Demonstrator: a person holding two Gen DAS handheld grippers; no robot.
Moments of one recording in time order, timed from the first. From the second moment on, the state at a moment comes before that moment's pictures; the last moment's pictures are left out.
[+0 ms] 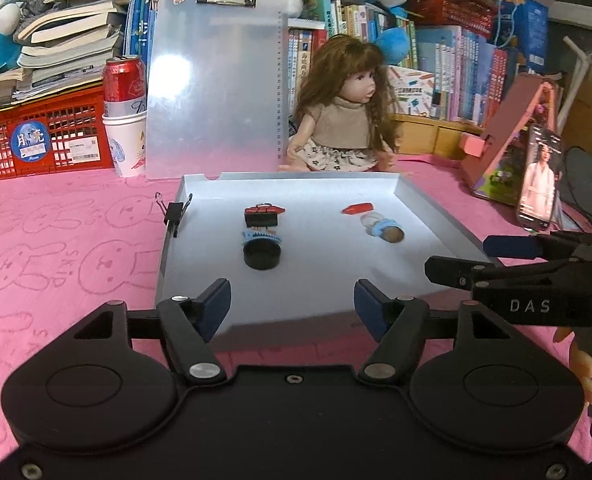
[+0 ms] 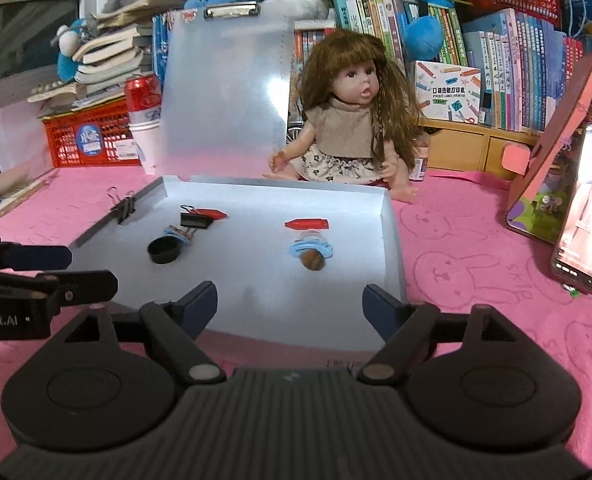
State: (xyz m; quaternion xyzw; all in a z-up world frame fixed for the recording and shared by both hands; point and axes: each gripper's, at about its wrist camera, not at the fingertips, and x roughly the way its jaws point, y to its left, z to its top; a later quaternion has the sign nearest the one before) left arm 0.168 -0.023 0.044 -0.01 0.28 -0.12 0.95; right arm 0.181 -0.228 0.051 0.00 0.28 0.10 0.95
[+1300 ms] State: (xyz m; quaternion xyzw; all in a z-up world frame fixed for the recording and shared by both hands) left arm 0.054 -0.017 0.006 0.01 0.30 -0.16 0.94; right arm 0.043 -0.241 0.028 -0.02 0.26 0.15 0.96
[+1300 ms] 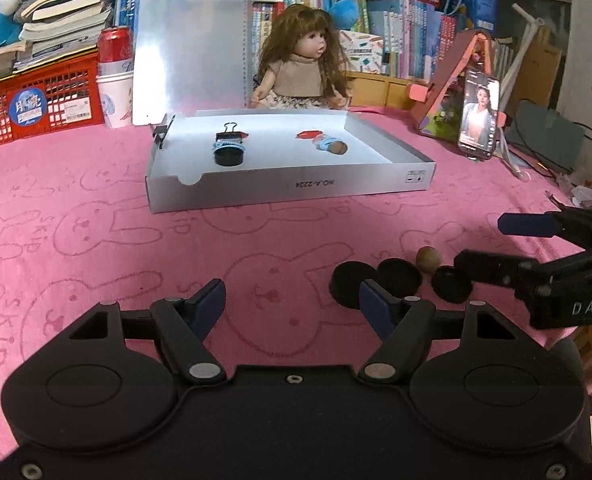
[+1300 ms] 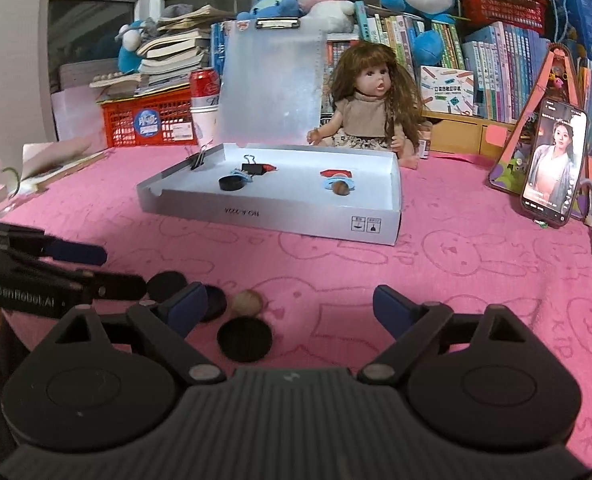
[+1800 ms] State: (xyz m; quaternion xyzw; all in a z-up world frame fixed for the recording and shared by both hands) left arm 0.054 -0.027 -0.001 0.02 0.29 -0.17 0.94; right arm 0.032 -0.228 0.012 -0.06 0.25 0.15 0.95
